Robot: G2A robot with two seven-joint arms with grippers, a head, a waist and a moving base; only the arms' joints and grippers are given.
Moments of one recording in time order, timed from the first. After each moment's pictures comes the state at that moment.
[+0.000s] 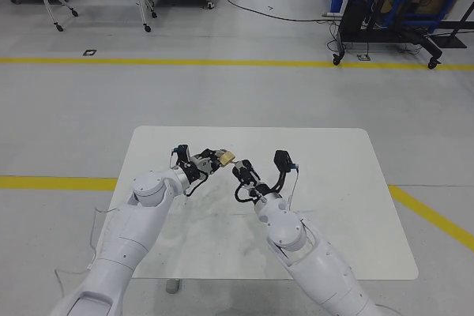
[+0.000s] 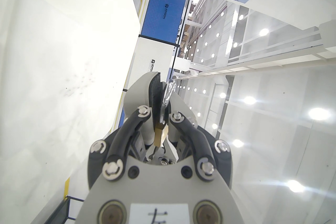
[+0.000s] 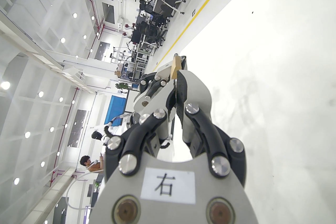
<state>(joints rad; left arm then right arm) 0.96 -1.33 -1.14 -1.05 -0.53 0.13 -0.67 -1.31 -1.41 0.95 -1.61 -0.13 0.28 -0.07</state>
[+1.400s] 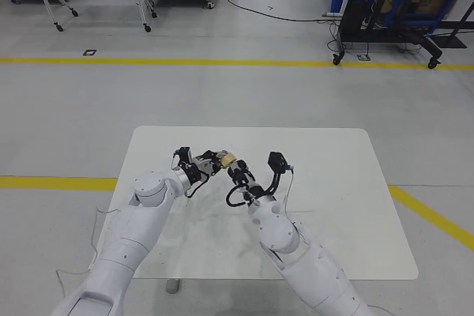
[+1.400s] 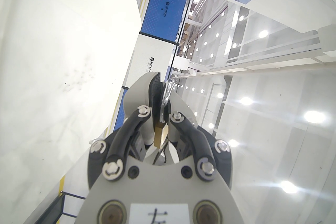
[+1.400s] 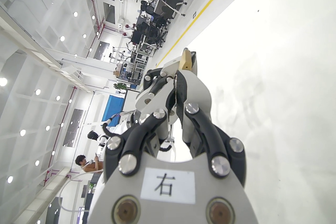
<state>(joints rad) 0.97 -1.34 -1.13 -1.04 -0.55 0.15 -0.68 -1.32 -1.45 0.94 -1.60 -0.24 0.23 -0.10</state>
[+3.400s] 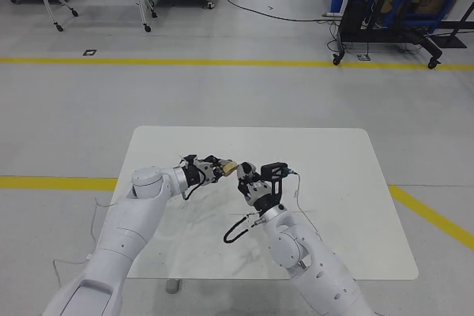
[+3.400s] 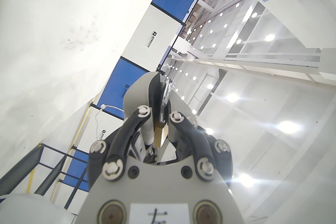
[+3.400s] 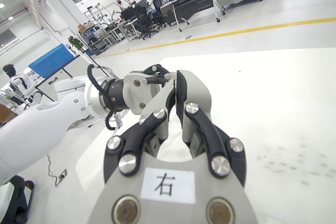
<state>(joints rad) 0.88 -1.33 -1.09 -0.92 -0.63 0.35 -0.87 -1.40 -1.40 1.00 -1.59 -0.89 0.02 -0.09</state>
